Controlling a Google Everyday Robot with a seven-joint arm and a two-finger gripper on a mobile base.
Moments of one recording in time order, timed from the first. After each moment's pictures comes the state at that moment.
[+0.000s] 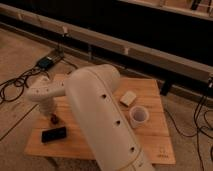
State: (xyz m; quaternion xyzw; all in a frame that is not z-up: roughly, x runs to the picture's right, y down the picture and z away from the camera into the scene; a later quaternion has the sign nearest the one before) arm -0.312 0.174 0.856 -0.35 0.10 0.35 0.86
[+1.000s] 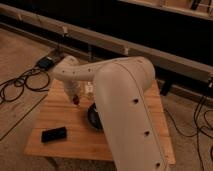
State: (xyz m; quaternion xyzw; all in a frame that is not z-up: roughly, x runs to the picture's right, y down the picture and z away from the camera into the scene) arm -0.158 0.059 0.866 -0.25 0.16 0.51 0.81
